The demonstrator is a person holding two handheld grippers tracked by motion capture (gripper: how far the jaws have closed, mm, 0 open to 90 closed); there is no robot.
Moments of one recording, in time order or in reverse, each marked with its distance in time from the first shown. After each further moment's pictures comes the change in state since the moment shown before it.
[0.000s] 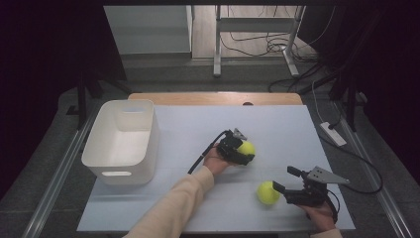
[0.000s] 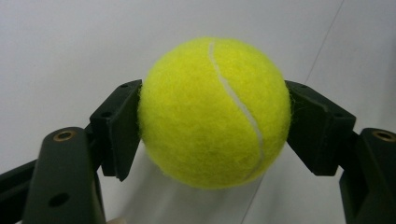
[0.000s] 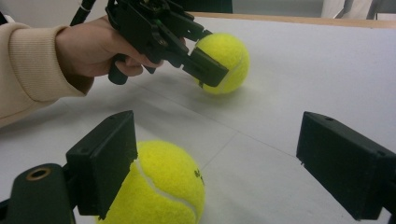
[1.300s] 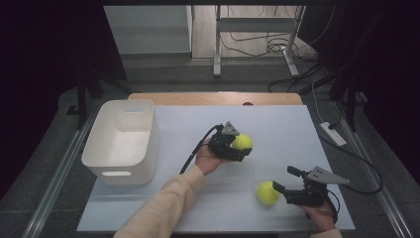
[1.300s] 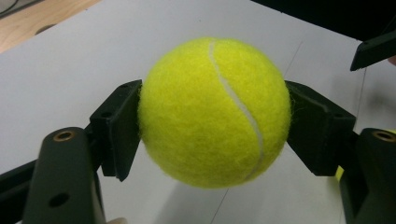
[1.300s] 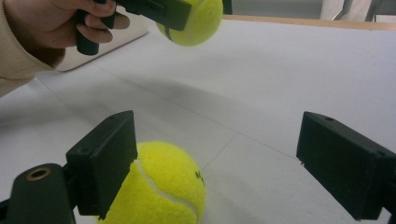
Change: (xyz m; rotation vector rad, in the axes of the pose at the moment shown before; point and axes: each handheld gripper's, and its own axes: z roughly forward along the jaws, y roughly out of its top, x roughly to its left) left arm -0.007 0.008 -0.057 -0.131 0.010 0.029; right arm 0.001 0.001 -0.001 -0.001 -0.003 -0.004
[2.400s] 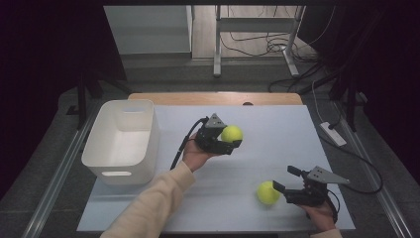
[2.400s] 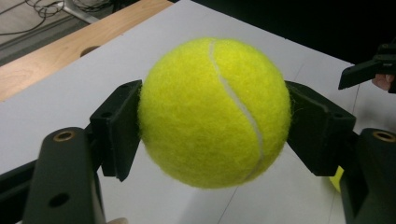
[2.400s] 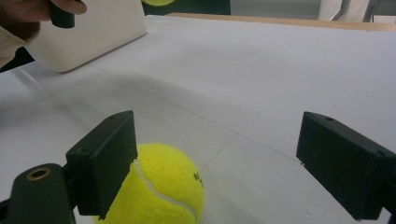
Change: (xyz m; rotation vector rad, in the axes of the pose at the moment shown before) left arm 0.013 0.006 -0.047 -0.072 0.043 -0.021; right arm 0.000 0.001 0.000 -0.003 -0.005 0.005
